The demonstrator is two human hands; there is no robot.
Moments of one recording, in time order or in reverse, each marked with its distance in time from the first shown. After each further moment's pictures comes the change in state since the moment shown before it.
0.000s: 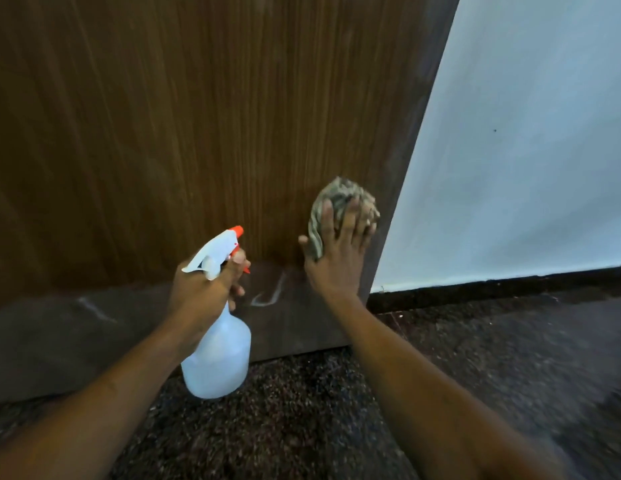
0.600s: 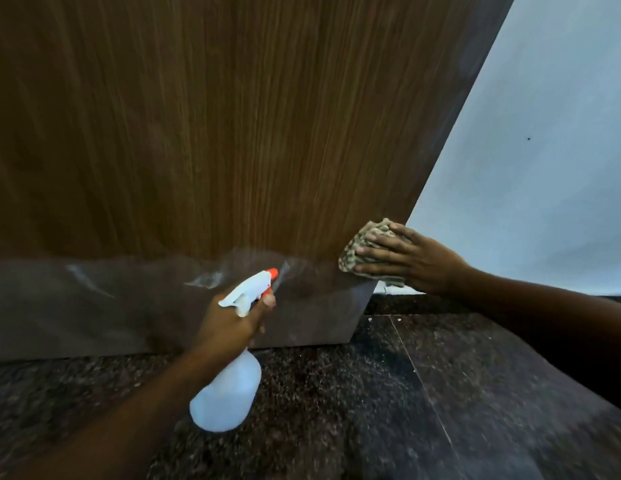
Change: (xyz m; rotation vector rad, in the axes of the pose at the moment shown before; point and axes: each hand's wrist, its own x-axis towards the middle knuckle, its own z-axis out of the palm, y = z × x) left_hand -0.025 -0.065 0.027 0.085 -0.124 -0.146; right_hand 0.067 0.167 -0.055 -0.629 -0.186 -1.435
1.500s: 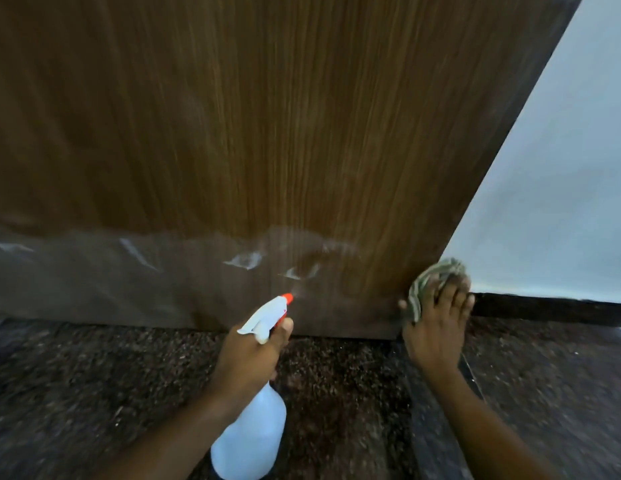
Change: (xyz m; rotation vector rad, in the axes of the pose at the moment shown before) left_hand -0.039 -0.044 0.011 0.006 0.230 -0.160; right_hand 0.048 -0.198 0.025 0.624 -0.098 1.365
